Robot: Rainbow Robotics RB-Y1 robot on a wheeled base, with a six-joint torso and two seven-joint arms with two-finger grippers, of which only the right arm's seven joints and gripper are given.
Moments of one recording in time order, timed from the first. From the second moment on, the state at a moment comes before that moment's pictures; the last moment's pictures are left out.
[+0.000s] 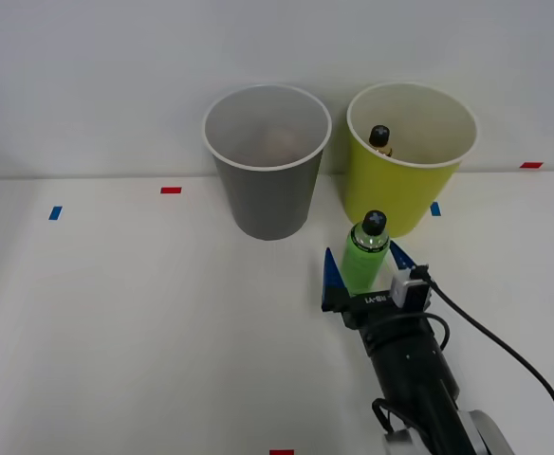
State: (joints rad) arm 0.25 0.00 0.23 -1.69 0.25 -0.24 1.27
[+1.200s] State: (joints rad) arm 0.16 0.00 0.24 -1.69 0.24 -0.11 1.26
